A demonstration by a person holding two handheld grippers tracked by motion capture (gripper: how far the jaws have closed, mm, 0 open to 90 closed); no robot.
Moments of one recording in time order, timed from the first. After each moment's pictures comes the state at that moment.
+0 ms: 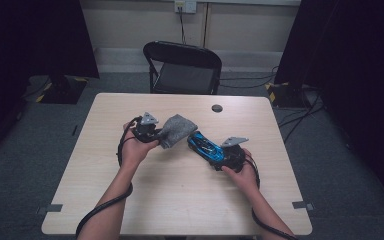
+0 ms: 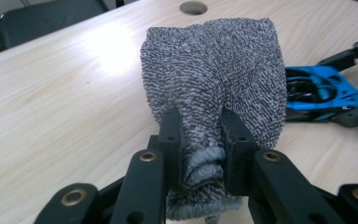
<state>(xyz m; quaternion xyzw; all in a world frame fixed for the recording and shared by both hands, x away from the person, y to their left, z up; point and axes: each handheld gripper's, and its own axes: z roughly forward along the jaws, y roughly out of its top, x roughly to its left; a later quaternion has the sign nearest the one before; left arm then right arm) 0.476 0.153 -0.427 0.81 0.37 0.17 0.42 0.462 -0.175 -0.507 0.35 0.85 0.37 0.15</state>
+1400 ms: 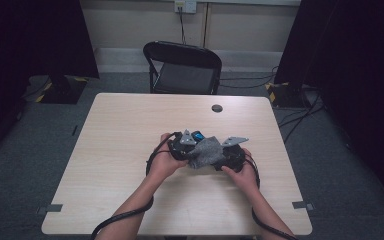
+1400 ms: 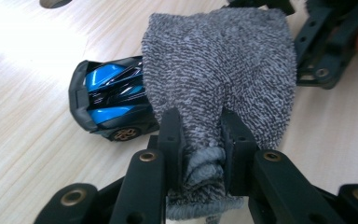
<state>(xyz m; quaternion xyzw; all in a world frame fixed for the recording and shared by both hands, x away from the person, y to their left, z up) 0.451 0.056 -0.452 0.89 0.23 0.13 0.37 0.463 -0.175 -0.507 0.35 0.85 0.38 0.15</state>
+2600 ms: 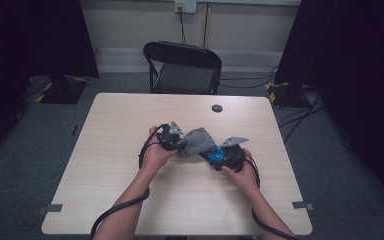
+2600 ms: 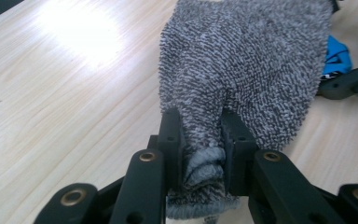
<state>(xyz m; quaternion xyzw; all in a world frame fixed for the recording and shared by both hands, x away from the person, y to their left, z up) 0.482 0.092 -0.458 0.87 0.30 0.16 0.35 0.463 -0.175 -0.506 0.35 0.85 0.37 0.15</state>
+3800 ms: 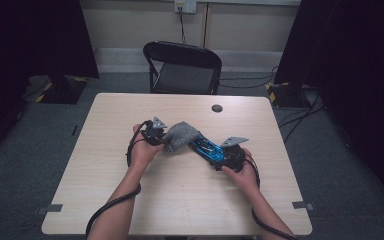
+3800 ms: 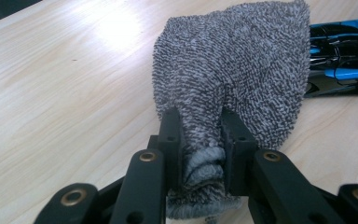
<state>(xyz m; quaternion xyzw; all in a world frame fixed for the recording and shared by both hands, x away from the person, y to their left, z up) 0.492 0.138 -0.461 0.84 0.37 0.18 0.36 0.463 -0.175 -0.506 0.35 0.85 0.37 0.15</state>
